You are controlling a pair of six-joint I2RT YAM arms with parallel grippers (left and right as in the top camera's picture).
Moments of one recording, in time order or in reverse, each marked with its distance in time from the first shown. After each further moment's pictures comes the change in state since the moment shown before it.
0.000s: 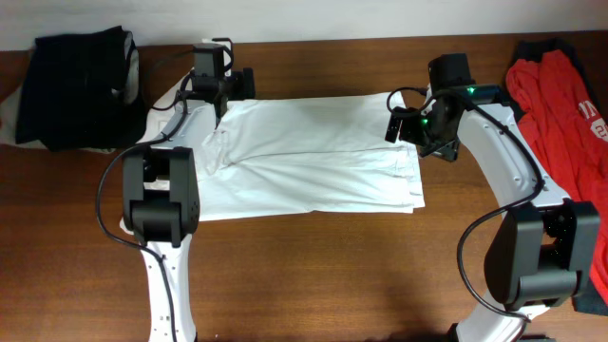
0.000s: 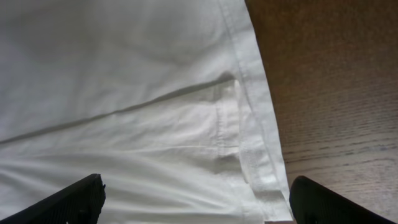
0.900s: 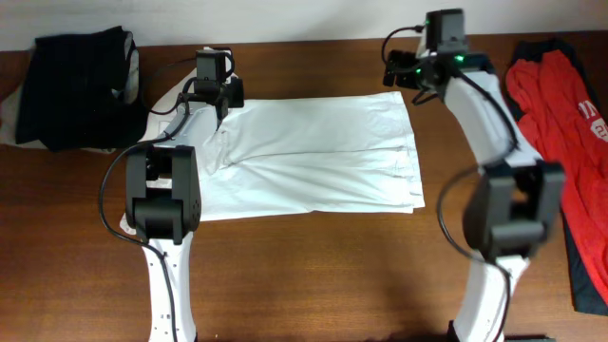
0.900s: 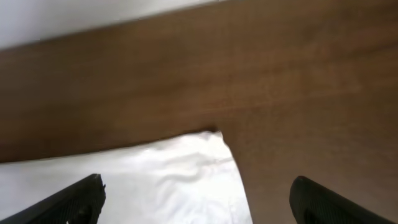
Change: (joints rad) left arm 0.002 0.039 0.012 -0.057 -0.046 0.018; right arm 0.000 0.309 0.372 0.281 0.119 -0.151
